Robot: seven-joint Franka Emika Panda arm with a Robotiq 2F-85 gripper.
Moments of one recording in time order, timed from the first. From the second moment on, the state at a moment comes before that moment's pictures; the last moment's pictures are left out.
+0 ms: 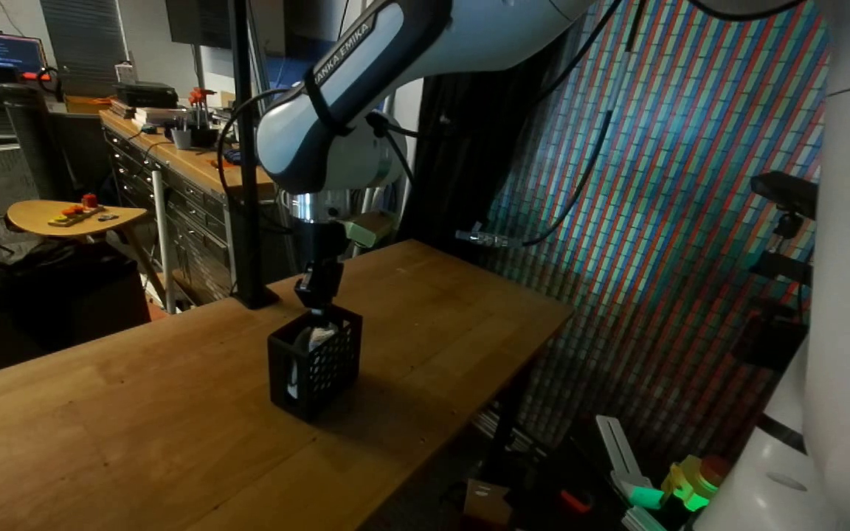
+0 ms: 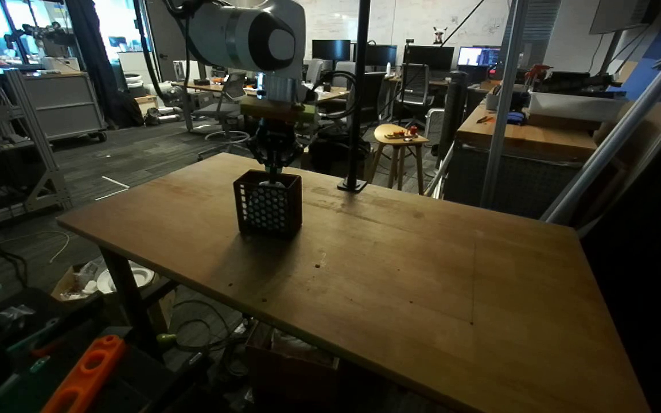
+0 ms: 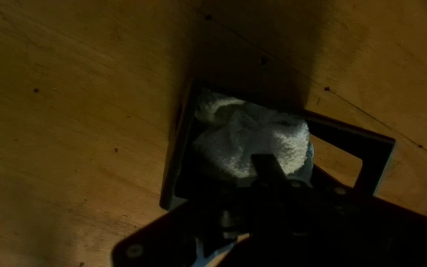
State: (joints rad) arm -0.04 0.35 0.09 -2.00 0.02 2.24 -0.51
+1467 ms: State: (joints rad) arm -0.09 0.54 0.15 -1.95 0.25 2.32 -0.55
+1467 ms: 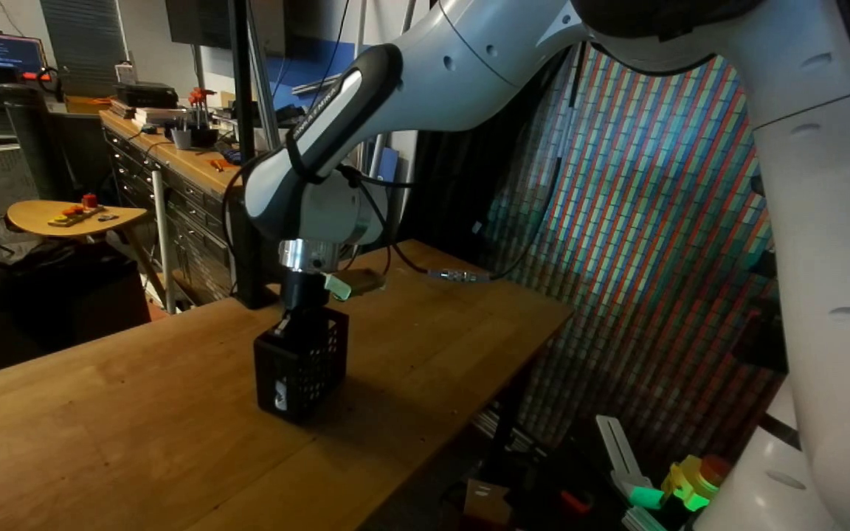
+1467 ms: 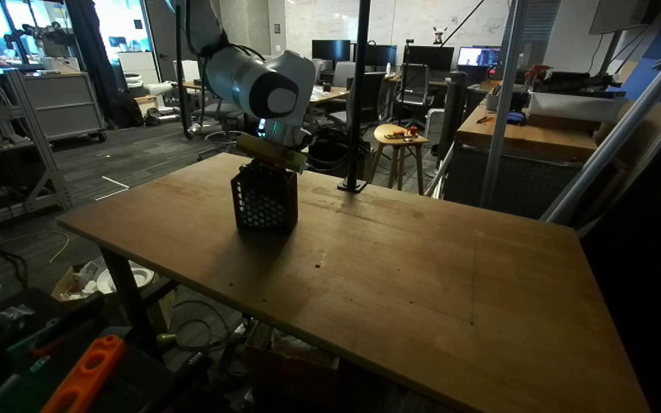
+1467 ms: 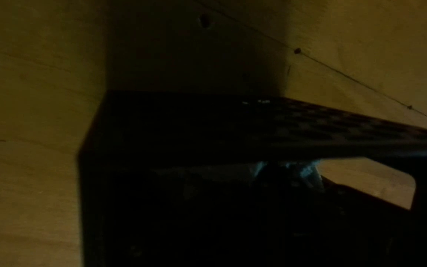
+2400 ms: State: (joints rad) arm -0.07 0.09 0.11 -2.20 0.09 2.21 -0.41
